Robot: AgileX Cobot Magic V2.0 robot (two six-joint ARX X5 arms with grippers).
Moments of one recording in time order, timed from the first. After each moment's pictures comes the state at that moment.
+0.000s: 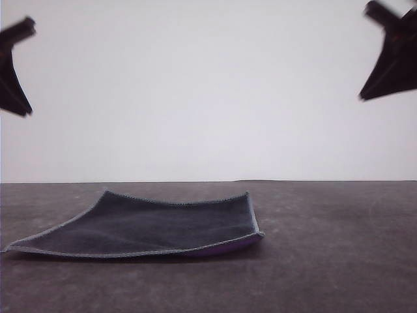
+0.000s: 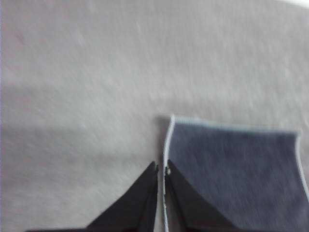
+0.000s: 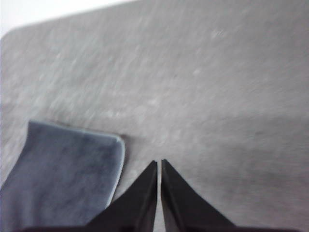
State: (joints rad) left_arx 0.02 1.24 0.89 -0.34 0.36 -0.15; right_arx 0.05 1.22 0.82 -0.16 -0.48 0.24
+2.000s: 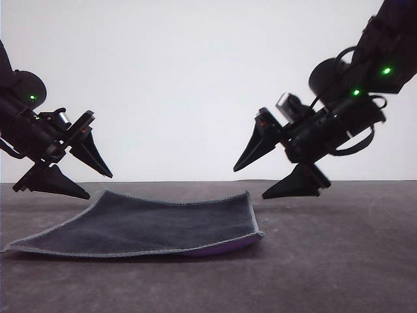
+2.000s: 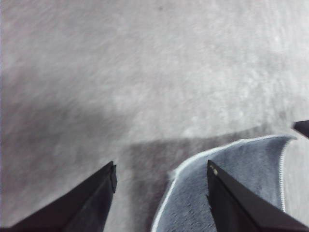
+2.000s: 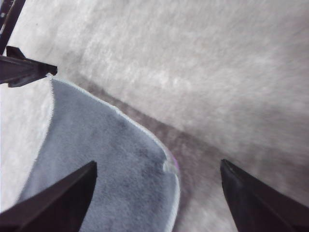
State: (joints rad) left_arx 0.00 1.98 1.34 -0.35 0.71 -0.16; right_arx 0.25 1.96 1.17 0.02 -0.73 0.34
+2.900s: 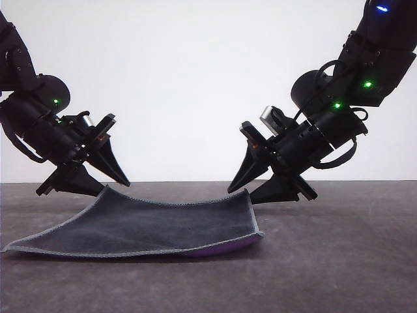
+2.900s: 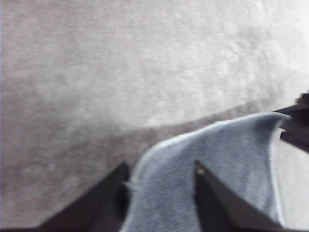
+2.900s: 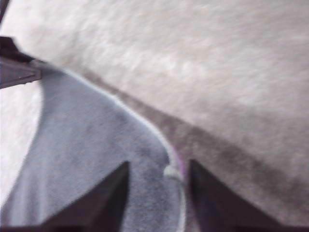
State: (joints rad) left_arx -0.08 2.00 1.34 -0.36 0.70 -0.14; right_arx 0.31 1.99 1.18 0.04 -0.68 0.35
